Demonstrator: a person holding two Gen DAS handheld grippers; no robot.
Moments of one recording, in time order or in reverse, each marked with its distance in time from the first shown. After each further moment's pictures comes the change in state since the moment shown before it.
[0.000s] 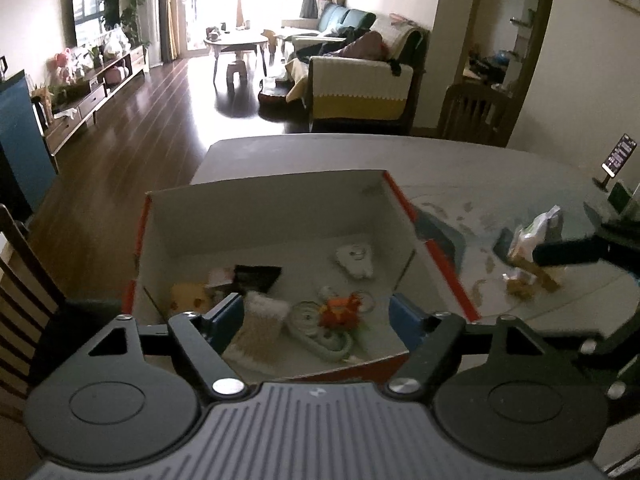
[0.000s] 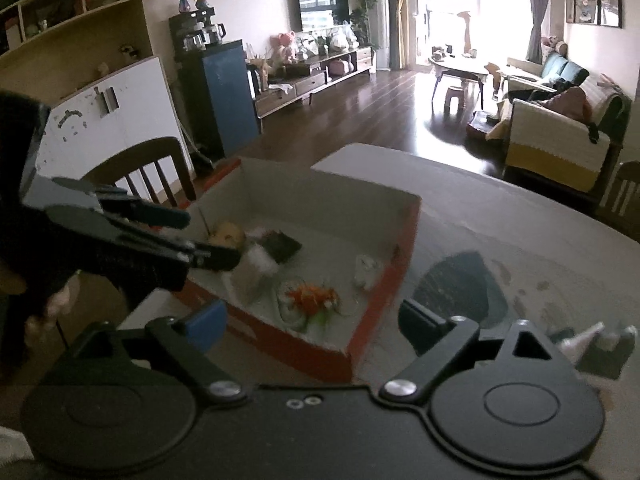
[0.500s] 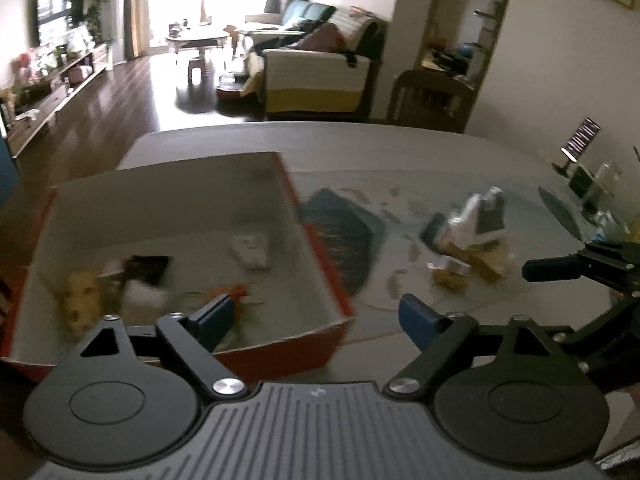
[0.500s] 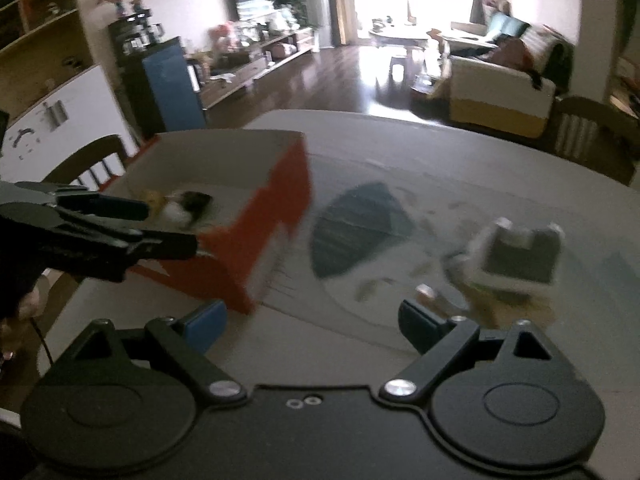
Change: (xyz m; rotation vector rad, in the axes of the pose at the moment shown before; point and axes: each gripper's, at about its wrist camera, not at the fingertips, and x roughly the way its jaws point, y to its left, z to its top) left arm 0.026 -0.091 -0.013 0.042 0.017 -0.110; right arm -0.033 -0.085 -0.063 0.150 0.047 -0.107
